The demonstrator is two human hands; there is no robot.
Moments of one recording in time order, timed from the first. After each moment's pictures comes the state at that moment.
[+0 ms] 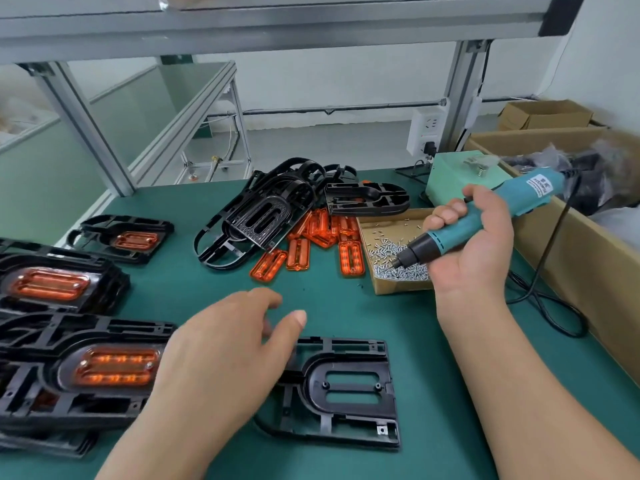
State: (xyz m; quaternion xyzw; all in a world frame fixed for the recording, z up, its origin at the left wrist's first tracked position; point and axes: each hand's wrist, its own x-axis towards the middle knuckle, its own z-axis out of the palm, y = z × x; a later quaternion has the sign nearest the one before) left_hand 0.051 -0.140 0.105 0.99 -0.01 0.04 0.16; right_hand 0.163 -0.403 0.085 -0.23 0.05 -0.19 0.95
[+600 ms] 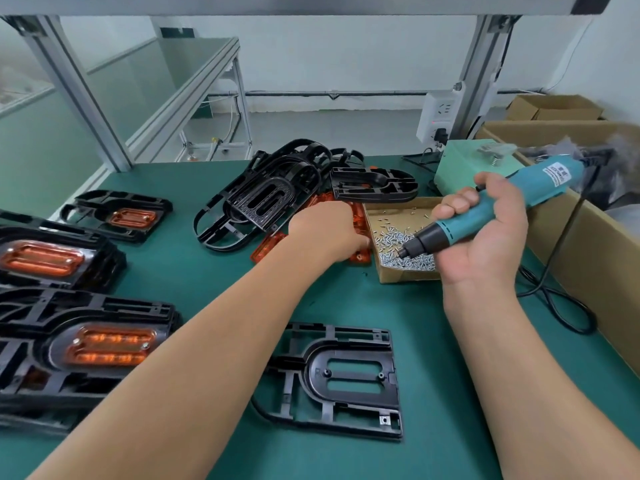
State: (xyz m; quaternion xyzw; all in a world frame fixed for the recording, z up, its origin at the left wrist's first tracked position) left_hand 0.228 -0.230 0.073 0.99 -0.11 -0.03 0.12; right_hand 0.163 -0.401 0.085 -0.24 0.06 -0.20 0.95
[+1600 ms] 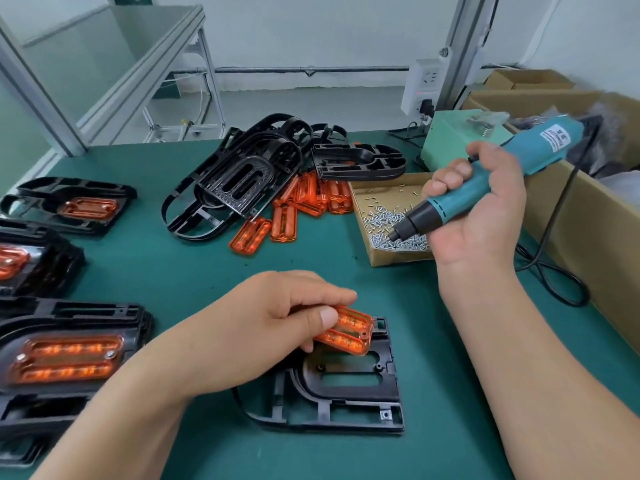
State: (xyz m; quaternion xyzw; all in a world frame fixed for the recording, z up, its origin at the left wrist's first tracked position) left_hand 0.099 -0.136 0.068 0.83 -0.27 -0.19 0.44; right_hand 0.163 -0.398 0.083 -0.27 0.04 -0.20 0.94
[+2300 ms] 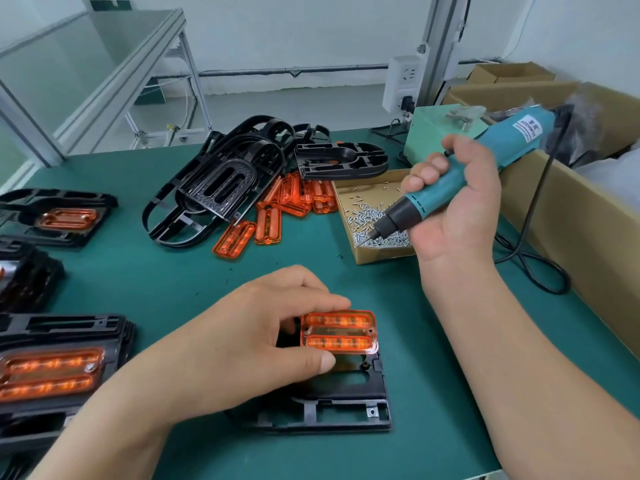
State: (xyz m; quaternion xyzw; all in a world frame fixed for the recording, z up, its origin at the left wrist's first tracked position) left_hand 0.090 -0.141 0.079 0.85 -0.33 -0.17 0.37; right_hand 0.162 -0.397 0.083 -0.26 0.03 -0.19 0.95
